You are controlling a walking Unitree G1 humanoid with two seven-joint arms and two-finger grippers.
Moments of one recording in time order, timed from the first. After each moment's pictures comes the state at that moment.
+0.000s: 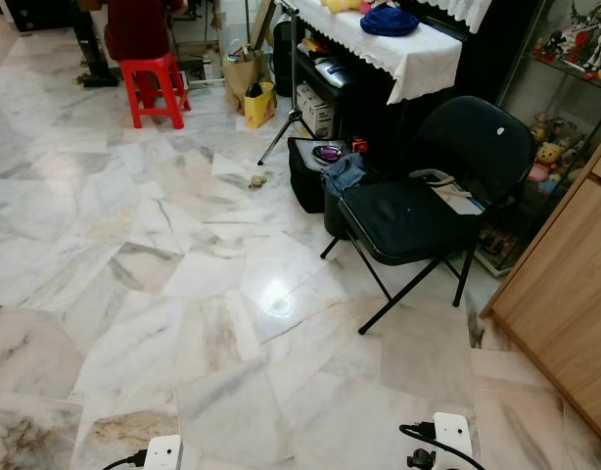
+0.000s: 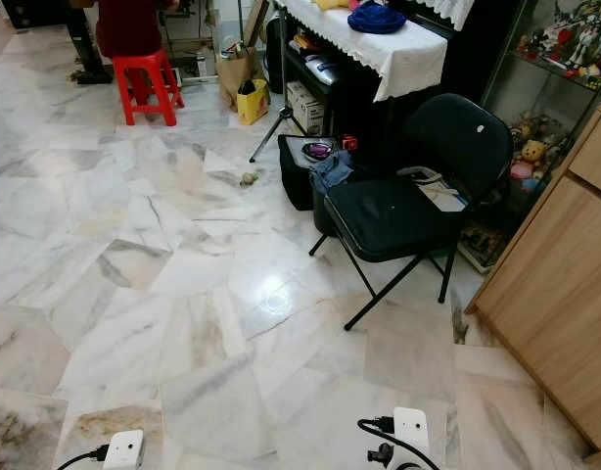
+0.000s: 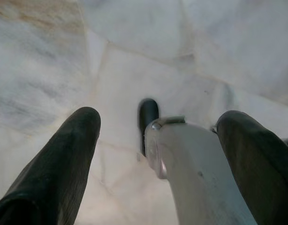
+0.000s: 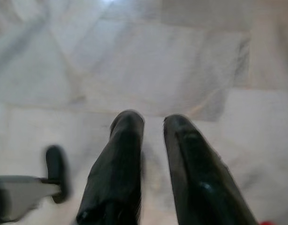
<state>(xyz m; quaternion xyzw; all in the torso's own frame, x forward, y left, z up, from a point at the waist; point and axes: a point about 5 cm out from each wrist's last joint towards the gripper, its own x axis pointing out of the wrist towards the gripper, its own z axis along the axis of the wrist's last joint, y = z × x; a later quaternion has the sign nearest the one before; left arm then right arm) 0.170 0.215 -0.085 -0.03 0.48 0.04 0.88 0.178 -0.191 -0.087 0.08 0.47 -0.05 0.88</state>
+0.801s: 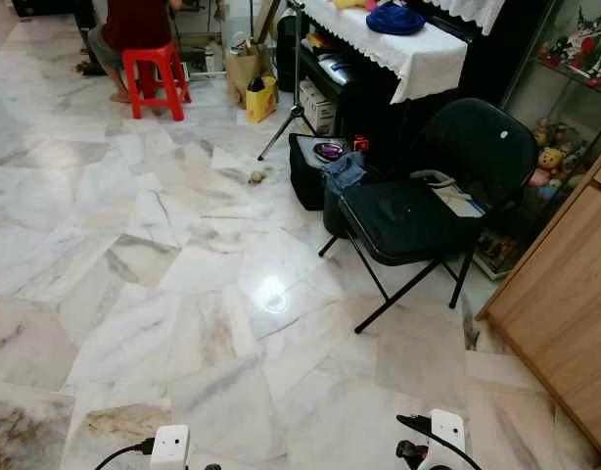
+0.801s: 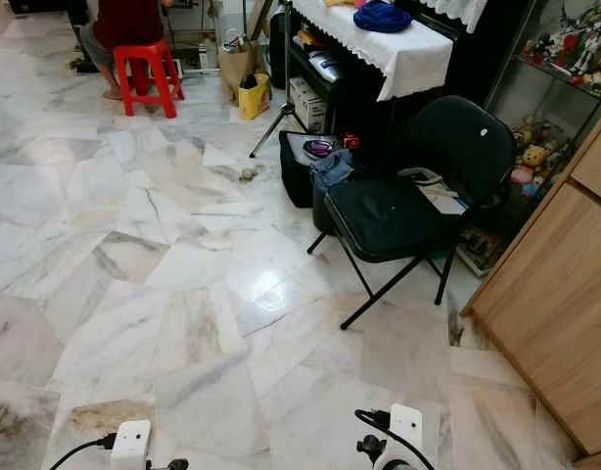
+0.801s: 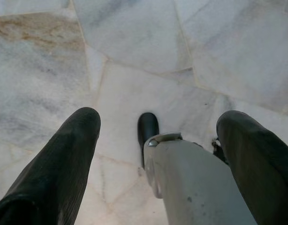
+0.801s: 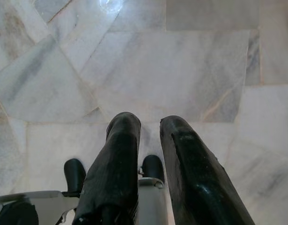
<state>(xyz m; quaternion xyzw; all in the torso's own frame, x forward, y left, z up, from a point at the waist) 0.178 0.212 -0.082 -0.01 0.45 0.04 0.89 0.184 -0.169 -0.085 0.14 0.45 -0.05 0.88</state>
